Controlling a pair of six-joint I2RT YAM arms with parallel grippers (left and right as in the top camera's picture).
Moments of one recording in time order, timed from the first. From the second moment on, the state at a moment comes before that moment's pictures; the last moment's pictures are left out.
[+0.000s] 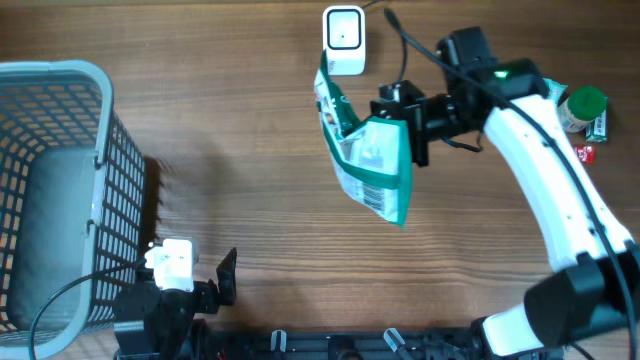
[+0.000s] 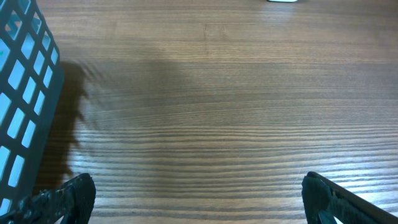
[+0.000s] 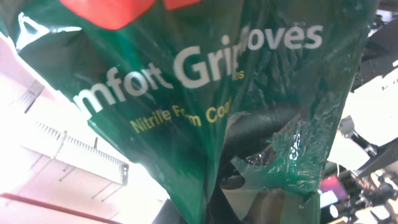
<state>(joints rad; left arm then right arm) 0.07 0.01 0.44 -1.03 0.18 0.00 0.23 1.67 1.56 -1.26 -1.56 0.87</state>
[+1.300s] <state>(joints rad) 0.07 0.02 0.44 -1.03 0.18 0.00 0.29 1.89 1.56 -0.26 0.11 1.31</state>
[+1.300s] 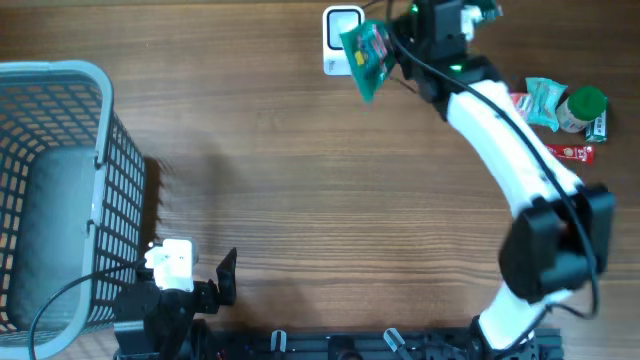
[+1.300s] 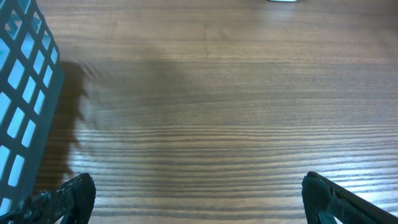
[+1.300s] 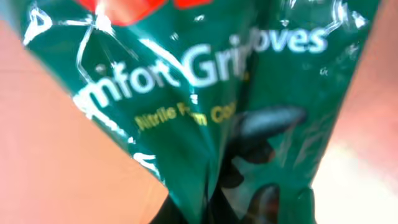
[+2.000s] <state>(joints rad) 0.07 0.01 0.44 -1.03 0.18 0.00 0.35 2.42 2.20 -0.45 0.18 1.13</state>
